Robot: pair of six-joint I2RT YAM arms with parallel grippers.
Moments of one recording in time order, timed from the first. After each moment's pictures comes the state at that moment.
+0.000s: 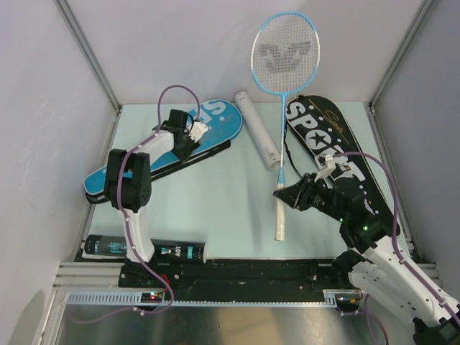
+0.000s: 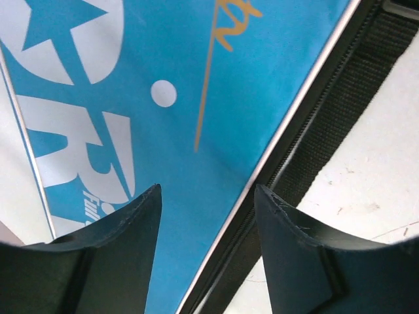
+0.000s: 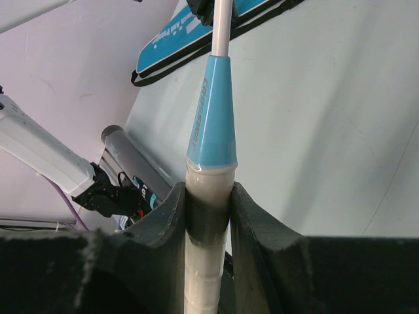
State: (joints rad) left arm -0.20 2.01 1.45 -0.48 -0.06 0.64; right arm 0.55 0.63 0.58 -0.17 -0.29 0.70
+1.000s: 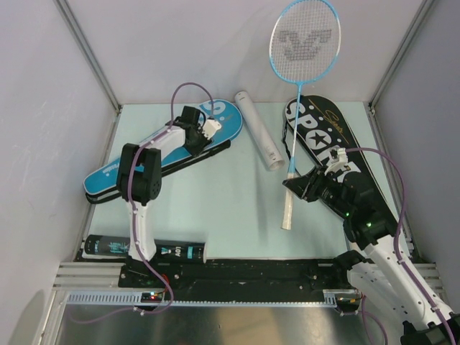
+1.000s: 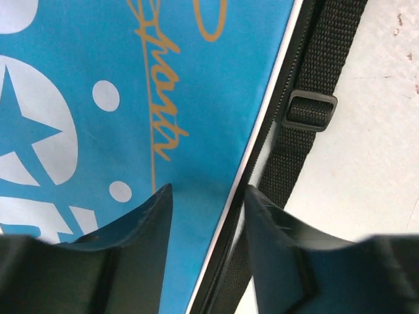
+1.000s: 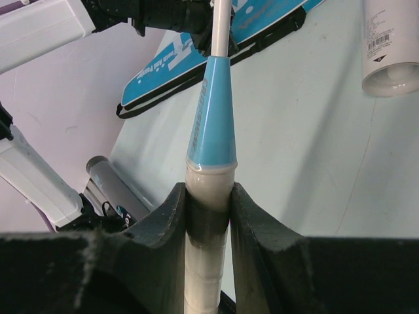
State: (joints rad) left arm -0.26 2.14 1.61 -0.51 0.06 0.63; right arm 0.38 0.64 0.60 -0.15 -0.35 0.65
